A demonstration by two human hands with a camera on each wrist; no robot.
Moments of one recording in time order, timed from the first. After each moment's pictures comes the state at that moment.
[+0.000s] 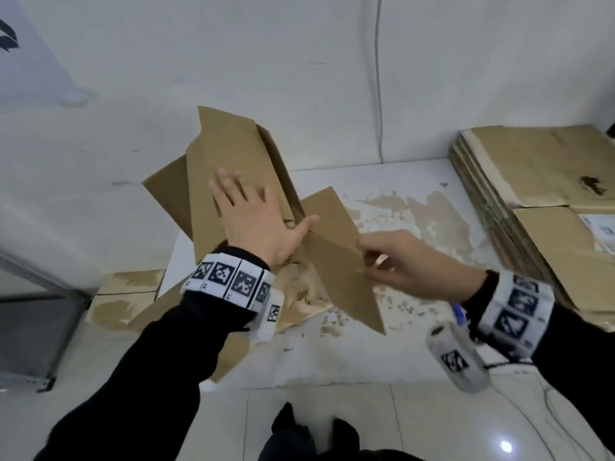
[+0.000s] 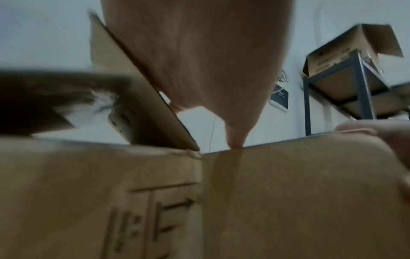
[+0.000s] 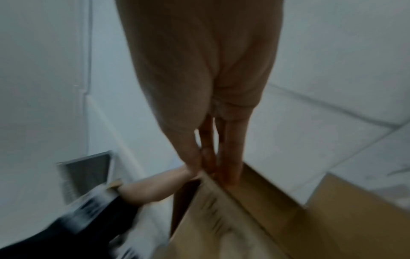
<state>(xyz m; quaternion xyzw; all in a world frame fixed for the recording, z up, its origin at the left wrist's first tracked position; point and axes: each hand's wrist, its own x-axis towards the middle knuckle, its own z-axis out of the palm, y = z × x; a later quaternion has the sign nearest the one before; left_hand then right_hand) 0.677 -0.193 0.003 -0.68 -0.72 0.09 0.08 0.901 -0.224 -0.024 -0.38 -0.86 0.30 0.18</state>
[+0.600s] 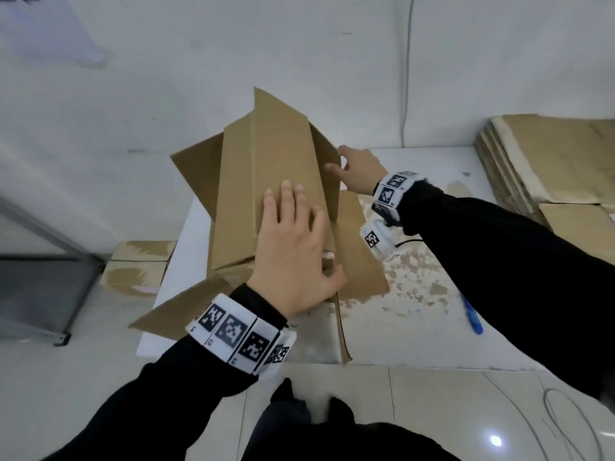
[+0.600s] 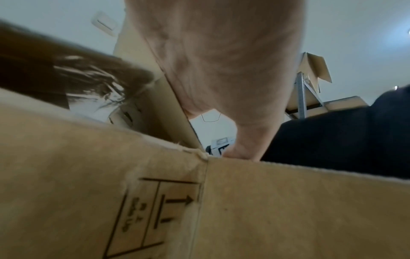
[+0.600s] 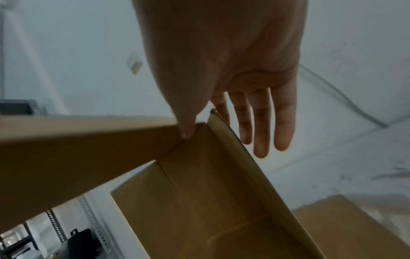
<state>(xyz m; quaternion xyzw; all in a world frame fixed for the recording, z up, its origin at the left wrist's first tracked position) 0.694 -0.264 -0.011 -0.78 -0.60 0.07 0.12 0.828 -0.063 -0.071 -0.58 -0.77 0.20 0.16</state>
